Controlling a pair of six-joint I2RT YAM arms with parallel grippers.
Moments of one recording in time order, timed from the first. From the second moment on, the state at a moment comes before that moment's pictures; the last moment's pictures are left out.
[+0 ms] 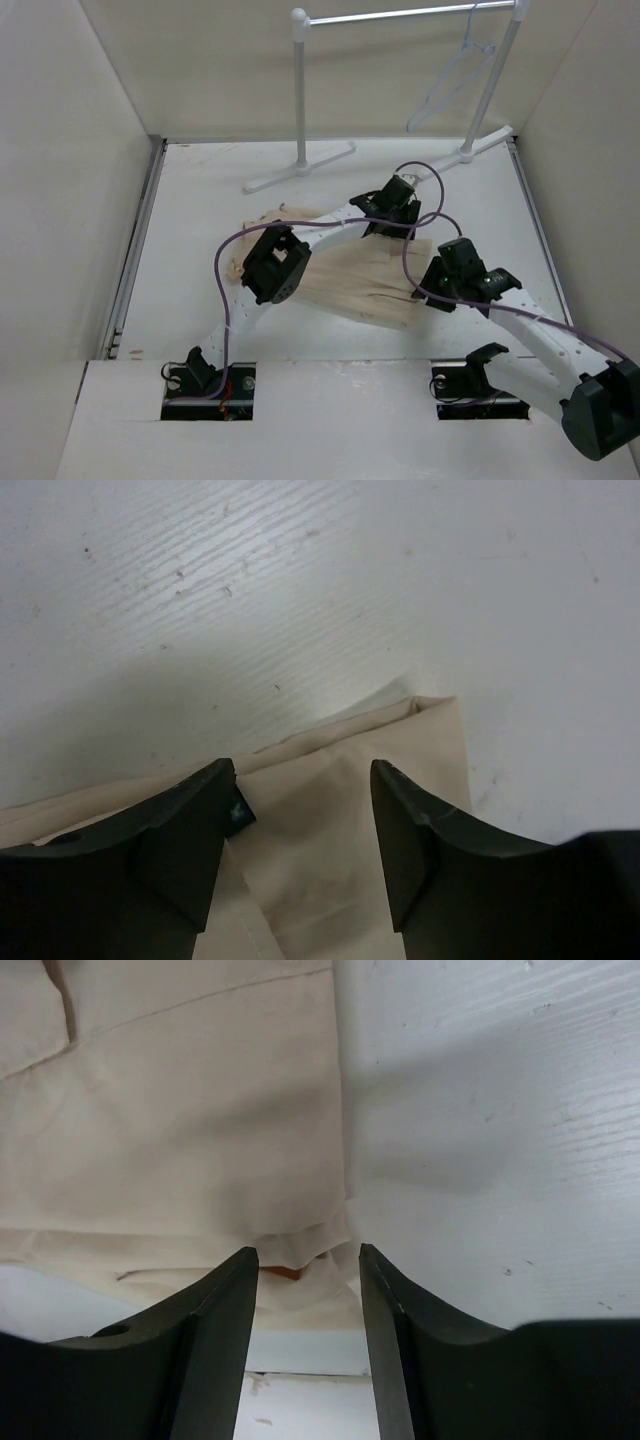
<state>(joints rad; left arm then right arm) -0.88 2.38 1.98 -0.39 0.00 -0.52 0.42 0.94 0.58 -0.68 0.01 0.88</state>
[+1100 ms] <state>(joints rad) -0.98 2.40 1.99 -0.44 0.14 -0.40 0.42 1.07 0.61 -0.66 0.01 0.87</state>
